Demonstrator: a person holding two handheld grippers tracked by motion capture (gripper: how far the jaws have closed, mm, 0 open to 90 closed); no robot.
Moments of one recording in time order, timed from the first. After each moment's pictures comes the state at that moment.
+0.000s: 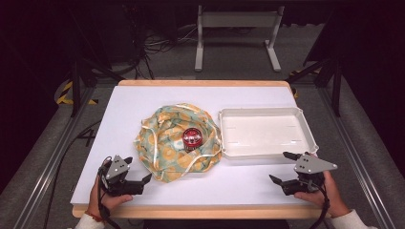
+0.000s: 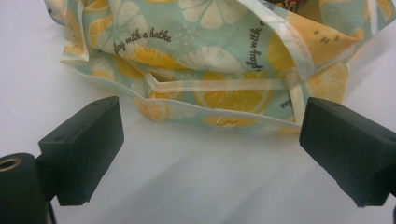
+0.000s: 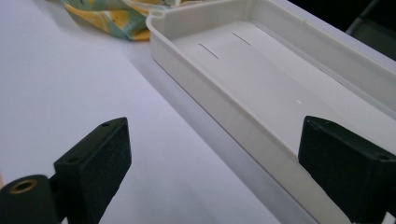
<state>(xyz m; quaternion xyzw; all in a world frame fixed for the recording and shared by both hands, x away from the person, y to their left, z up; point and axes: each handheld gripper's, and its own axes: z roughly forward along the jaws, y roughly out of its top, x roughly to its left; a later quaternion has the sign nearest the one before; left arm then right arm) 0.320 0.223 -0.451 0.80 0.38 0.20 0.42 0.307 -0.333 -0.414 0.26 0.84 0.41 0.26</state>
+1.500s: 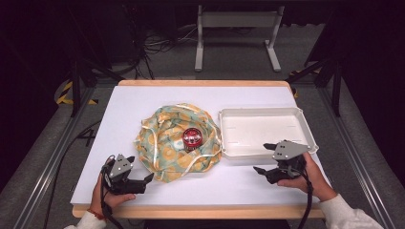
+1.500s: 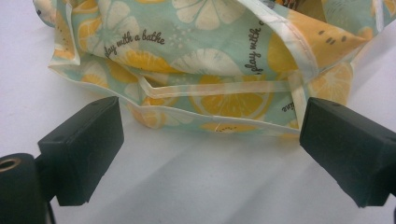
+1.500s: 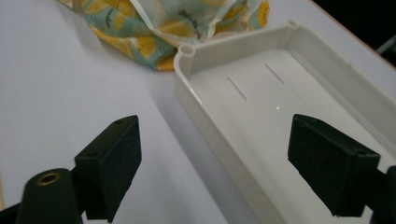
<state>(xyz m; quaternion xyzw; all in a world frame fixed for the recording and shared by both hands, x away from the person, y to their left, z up) 0.322 0.219 -0.452 0.81 0.37 0.20 0.41 0.341 -0.275 -0.381 0.19 0.88 0.37 0.23</state>
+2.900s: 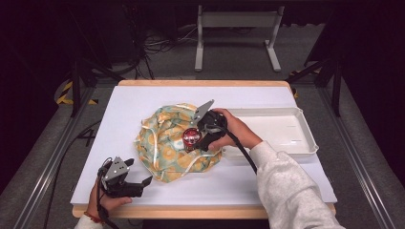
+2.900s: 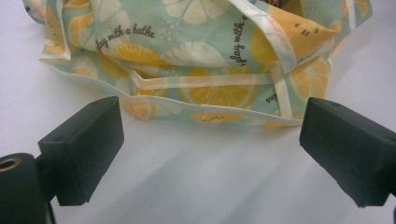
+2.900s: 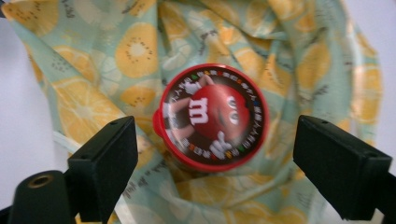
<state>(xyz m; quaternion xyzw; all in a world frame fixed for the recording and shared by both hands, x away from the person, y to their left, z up) 0.316 0.226 -0.453 0.81 0.36 0.18 0.43 0.458 -0.083 -0.357 0.09 0.95 0.28 0.10</state>
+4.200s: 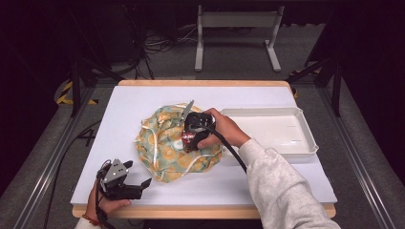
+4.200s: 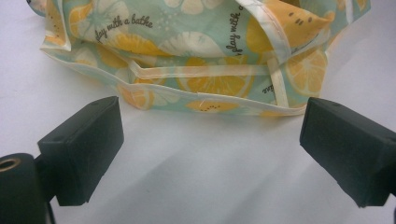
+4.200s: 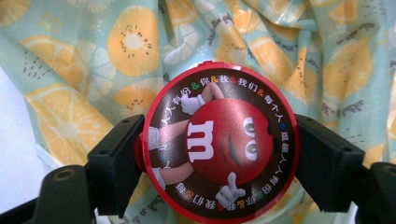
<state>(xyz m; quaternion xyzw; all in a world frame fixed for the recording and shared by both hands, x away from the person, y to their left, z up) 0.309 0.227 -0.454 0.81 0.37 0.18 0.42 0.465 -0.048 -0.363 0.09 0.97 0.20 0.09</state>
